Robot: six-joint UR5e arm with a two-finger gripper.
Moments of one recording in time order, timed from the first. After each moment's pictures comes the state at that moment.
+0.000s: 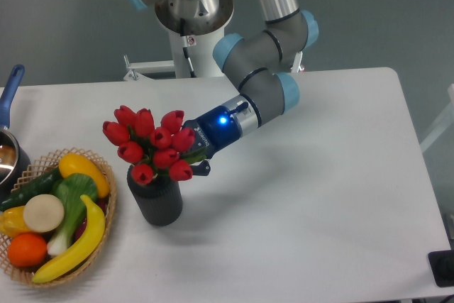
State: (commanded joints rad) arm 2.60 -1.97 -2.05 -0.78 -0.05 1.48
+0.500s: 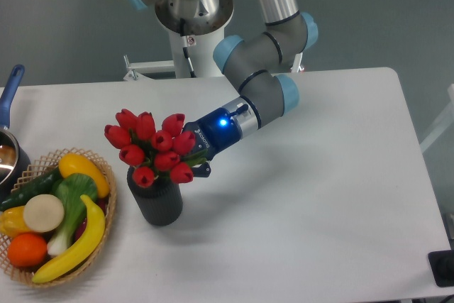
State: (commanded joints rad) arm 2.60 -1.97 -2.06 -0.78 0.00 1.48
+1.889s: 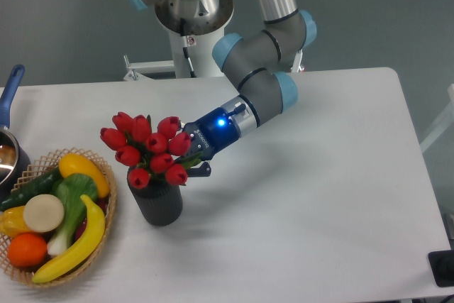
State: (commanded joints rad) arm 2.60 -1.95 -2.08 -0.78 0.02 1.50
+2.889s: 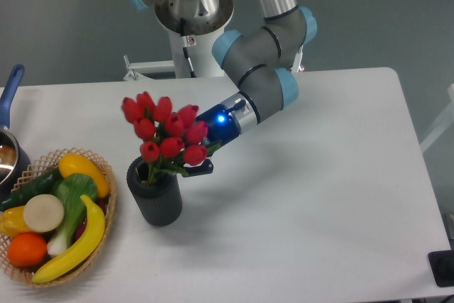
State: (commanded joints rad) arm 2.60 -1.92 -2.08 -0.78 0.02 1.49
